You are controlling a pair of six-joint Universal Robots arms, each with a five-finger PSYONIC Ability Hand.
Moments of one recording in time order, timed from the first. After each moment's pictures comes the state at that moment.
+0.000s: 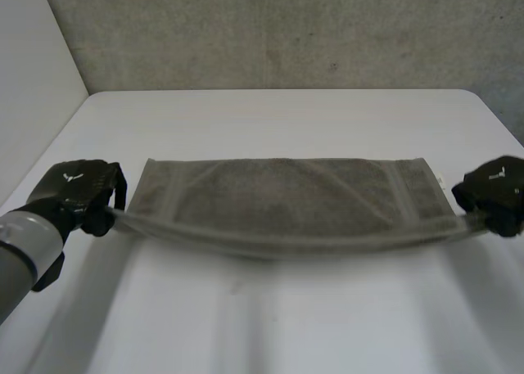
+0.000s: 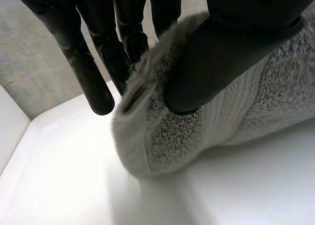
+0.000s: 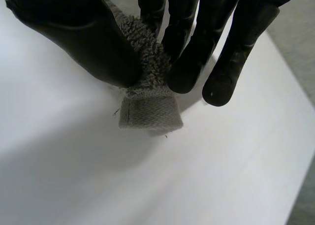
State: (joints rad) left arm 4.54 -1.57 -1.89 3.15 -1.43 3.35; right arm 1.49 -1.33 1.49 0.53 1.20 2.14; left_hand 1.20 1.22 1.22 1.22 1.03; right_hand 1.34 1.34 1.35 1.35 1.17
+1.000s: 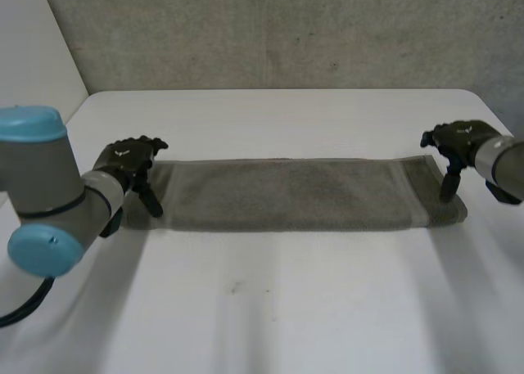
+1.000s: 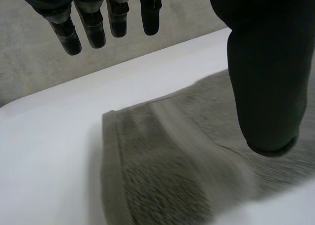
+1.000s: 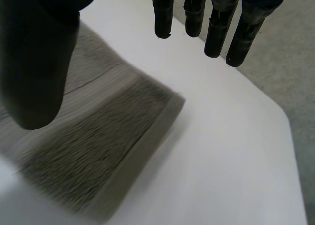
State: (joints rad) left arm 4.43 -2.10 -1.42 3.19 -1.54 3.22; right arm 1.66 -0.91 1.05 0.32 1.40 2.62; left_hand 0.18 0.17 0.17 0.17 0.03; right_hand 0.23 0.25 0.25 0.26 0.06
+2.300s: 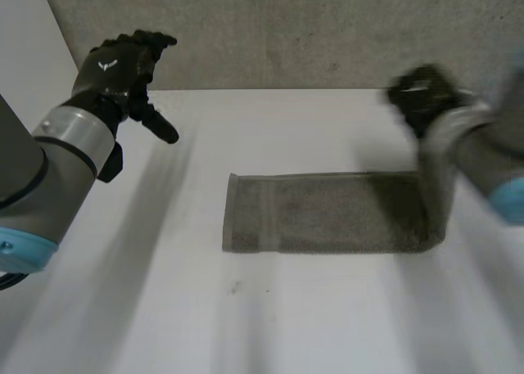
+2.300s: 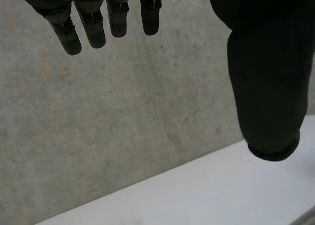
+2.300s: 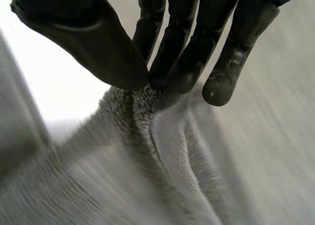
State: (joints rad) left arm 4.31 -1.77 -1.43 3.27 -1.55 3.10; right arm 1.91 -1.05 1.14 0.03 1.42 2.38; left_hand 0.18 0.17 0.17 0.17 0.03; right_hand 1.33 1.34 1.34 1.35 1.17
